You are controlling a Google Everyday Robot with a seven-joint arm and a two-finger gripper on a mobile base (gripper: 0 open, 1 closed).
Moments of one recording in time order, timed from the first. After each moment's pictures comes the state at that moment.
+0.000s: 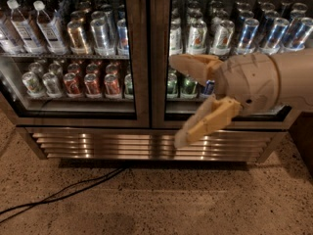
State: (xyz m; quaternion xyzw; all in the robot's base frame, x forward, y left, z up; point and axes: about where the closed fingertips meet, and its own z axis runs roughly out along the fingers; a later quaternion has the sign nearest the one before) arm 0.398 -0.031 0.986 -0.55 0.53 0.43 0.47
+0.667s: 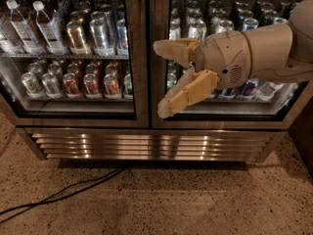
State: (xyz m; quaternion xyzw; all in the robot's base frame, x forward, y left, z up) arm 0.441 -0.005 0.997 -0.56 0.54 0.45 0.44
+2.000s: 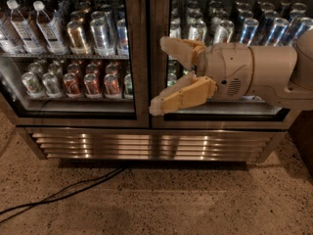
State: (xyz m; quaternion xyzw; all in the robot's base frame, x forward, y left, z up) arm 0.442 -0.005 1.005 -0.49 0.53 0.46 0.52
